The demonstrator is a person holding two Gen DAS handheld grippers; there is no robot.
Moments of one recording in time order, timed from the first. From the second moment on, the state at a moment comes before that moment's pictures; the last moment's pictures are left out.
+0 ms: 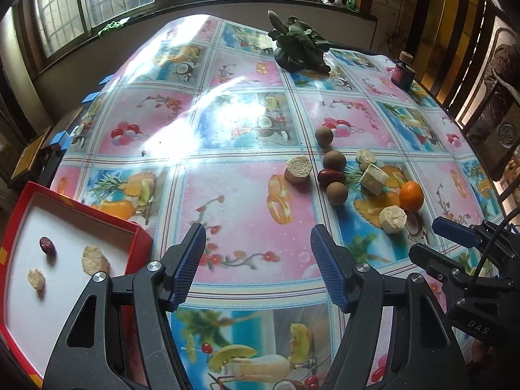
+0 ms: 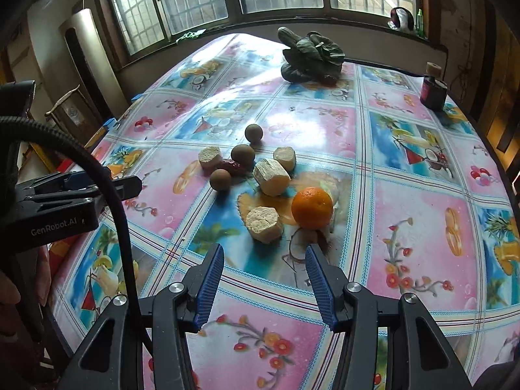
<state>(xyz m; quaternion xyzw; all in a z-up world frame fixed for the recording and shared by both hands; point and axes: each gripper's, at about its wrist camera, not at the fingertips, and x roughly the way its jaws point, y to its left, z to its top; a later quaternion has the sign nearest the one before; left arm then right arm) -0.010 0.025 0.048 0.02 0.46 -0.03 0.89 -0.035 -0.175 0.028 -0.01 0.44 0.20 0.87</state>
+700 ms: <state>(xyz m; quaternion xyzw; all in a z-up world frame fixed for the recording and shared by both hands) 0.067 0.003 0.013 0.03 0.49 -0.04 0.87 -0.003 -0.163 0.005 -0.01 0.45 0.22 0.87</state>
